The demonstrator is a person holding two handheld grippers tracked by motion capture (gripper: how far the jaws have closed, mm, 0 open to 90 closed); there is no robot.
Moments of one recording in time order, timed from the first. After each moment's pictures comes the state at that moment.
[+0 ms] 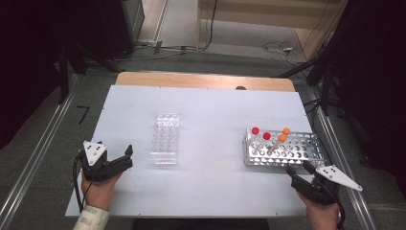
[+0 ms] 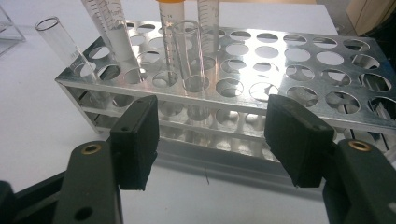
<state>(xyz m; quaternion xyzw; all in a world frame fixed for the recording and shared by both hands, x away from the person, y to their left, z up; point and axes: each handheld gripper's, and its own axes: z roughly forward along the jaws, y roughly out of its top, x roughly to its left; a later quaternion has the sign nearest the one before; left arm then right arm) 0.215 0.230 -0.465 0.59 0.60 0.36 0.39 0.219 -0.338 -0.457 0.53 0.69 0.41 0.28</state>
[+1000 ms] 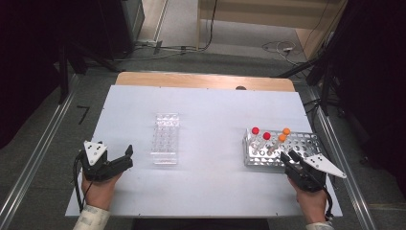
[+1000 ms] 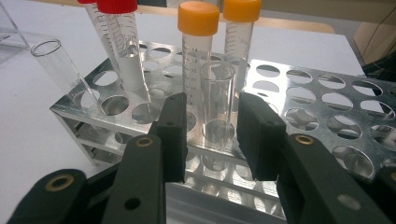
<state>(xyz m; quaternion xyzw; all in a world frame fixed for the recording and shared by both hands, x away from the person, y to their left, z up) 0.216 0.230 -0.466 0.59 0.60 0.36 0.39 0.249 -0.318 -0.462 0.49 0.70 0.43 0.31</state>
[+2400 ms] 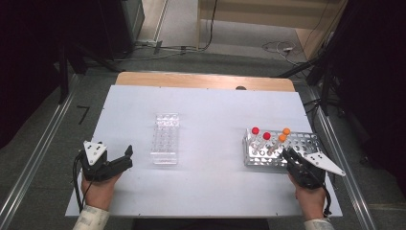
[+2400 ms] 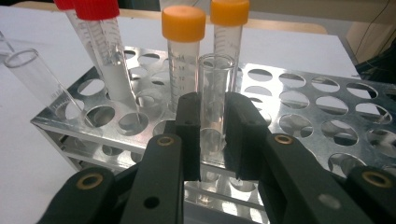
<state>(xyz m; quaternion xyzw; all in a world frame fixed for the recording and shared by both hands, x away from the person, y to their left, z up) 0.216 0.231 -0.466 0.60 0.60 0.36 0.39 0.256 -0.319 -0.463 0.50 0.68 0.43 0.31</state>
